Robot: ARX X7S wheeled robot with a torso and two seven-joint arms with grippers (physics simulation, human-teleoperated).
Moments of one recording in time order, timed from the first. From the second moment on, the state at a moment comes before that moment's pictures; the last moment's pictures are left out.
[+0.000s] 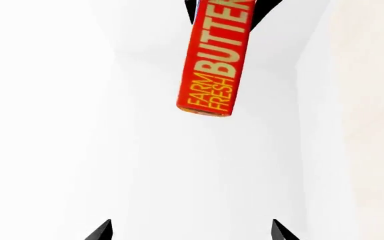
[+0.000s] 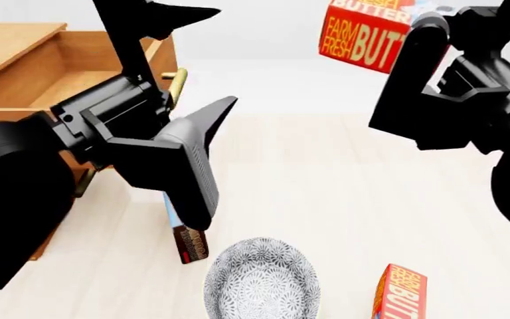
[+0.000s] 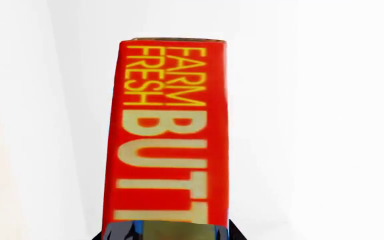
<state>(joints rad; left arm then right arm) -1.29 -0.84 0.96 0.51 0.11 -0.38 0.32 2.08 0.98 -1.85 -0.62 0.44 1.01 0.27</state>
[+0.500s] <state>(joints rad) -1.30 -0.82 1.00 0.50 0.12 -0.38 0.38 2.08 0.98 -1.87 -0.65 0.40 1.03 0.25</state>
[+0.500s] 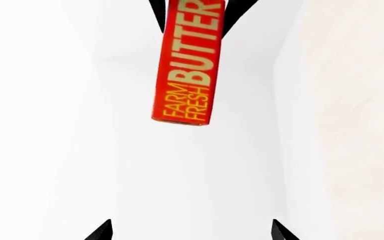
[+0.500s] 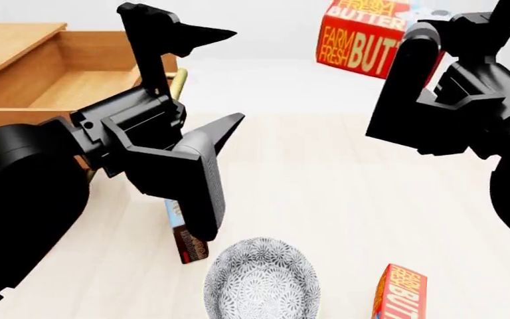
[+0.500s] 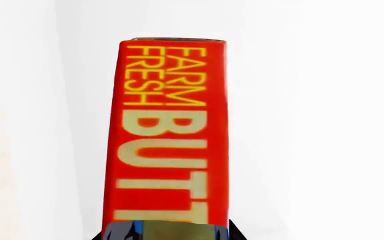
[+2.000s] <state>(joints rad) -1.26 -0.71 1.02 0.41 0.12 -0.30 0.32 2.01 0.97 -1.81 -0.70 0.44 1.00 0.23</state>
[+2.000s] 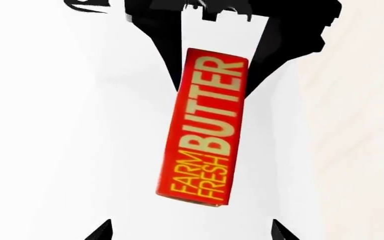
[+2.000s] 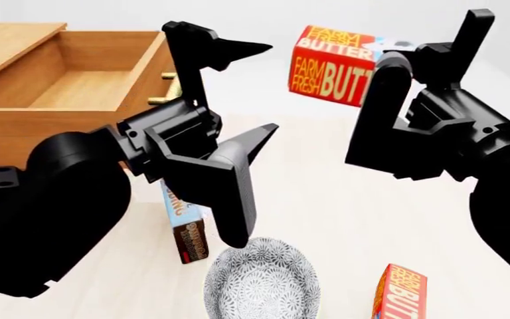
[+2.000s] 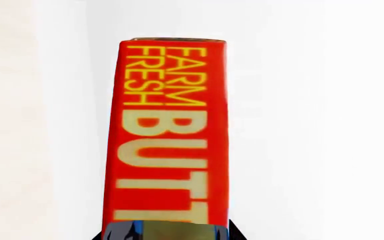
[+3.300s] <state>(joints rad) -1.25 -0.66 1.04 0.36 0.12 -0.25 0.32 2.01 0.97 -1.79 -0.82 0.46 1.03 0.18</state>
